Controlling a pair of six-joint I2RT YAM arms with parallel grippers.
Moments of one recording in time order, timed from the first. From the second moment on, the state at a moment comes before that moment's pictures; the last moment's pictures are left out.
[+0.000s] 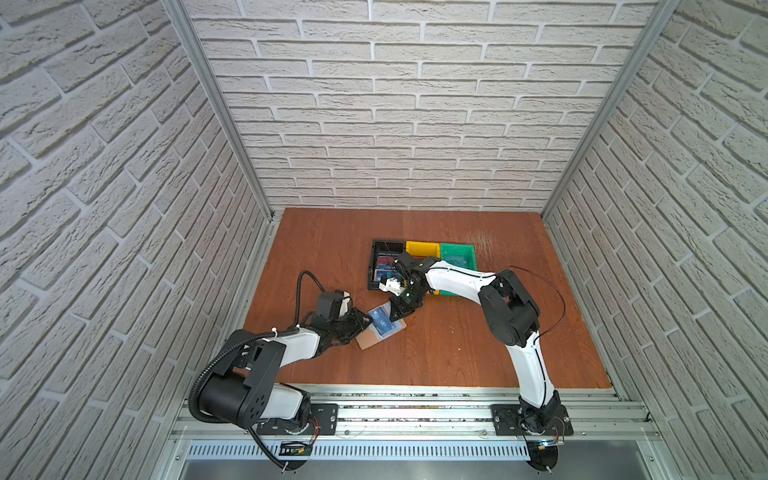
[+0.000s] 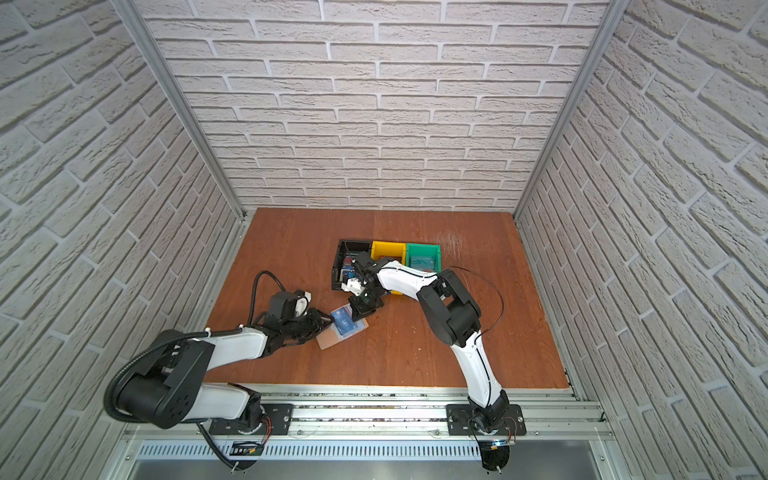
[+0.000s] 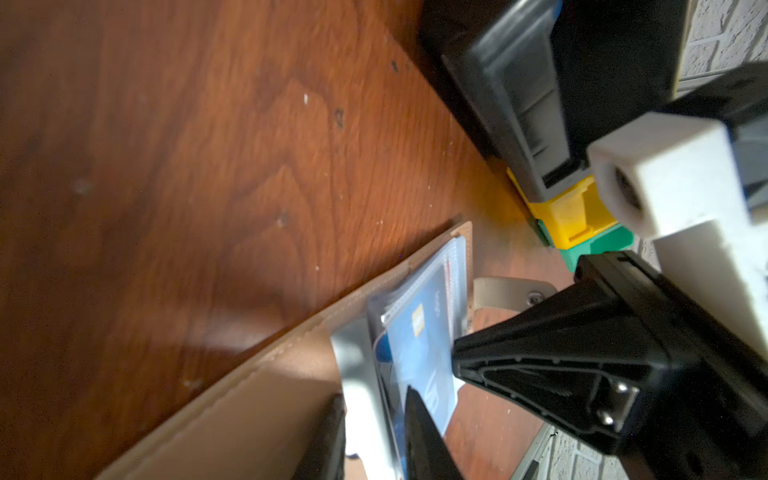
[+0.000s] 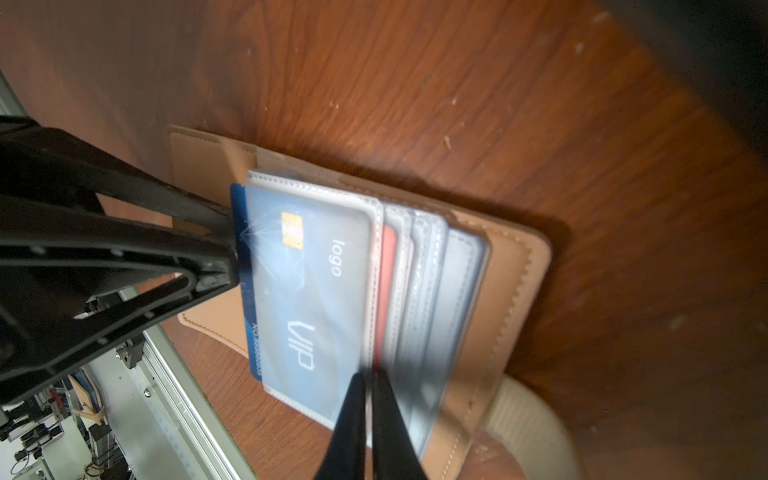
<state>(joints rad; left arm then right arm) -0.36 1.40 0.34 0.26 0.45 -0.89 0.66 2.19 1.61 -0.84 -0.51 0.14</state>
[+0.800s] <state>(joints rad) -0.38 1.43 0.34 0.31 0.45 -0.91 0.66 2.19 1.61 -0.83 -0.51 0.15</state>
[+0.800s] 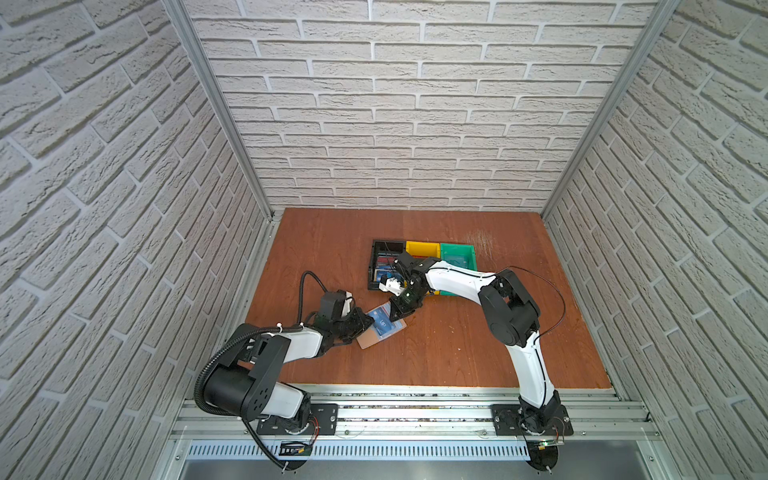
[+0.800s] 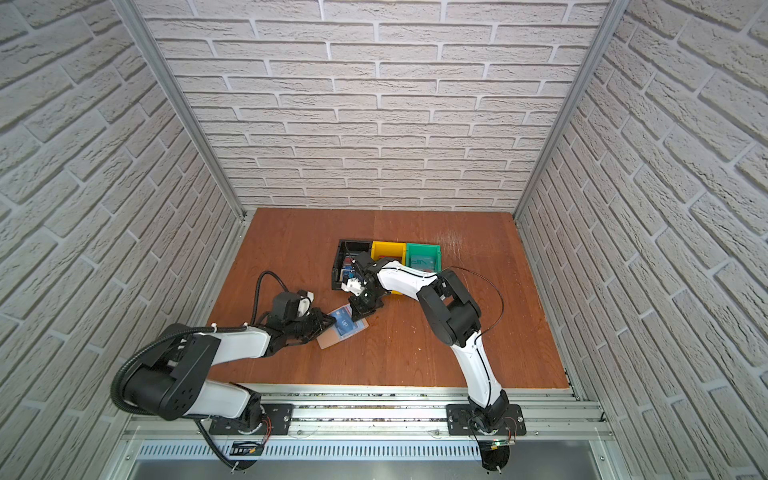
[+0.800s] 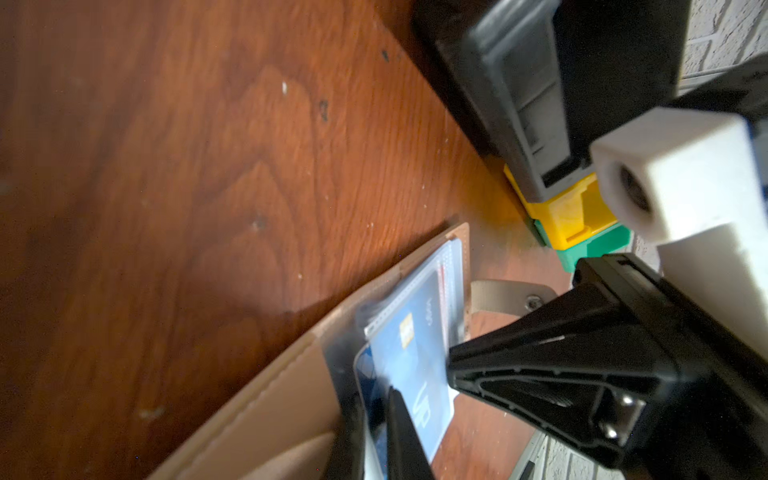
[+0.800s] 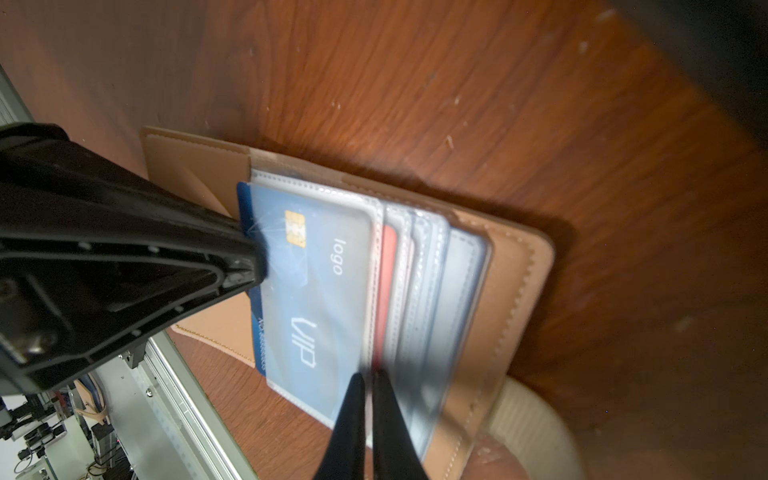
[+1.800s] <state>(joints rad) -0.38 1.42 0.31 0.35 0.46 -0.92 0.66 2.19 1.60 -0.83 -0.52 0.15</state>
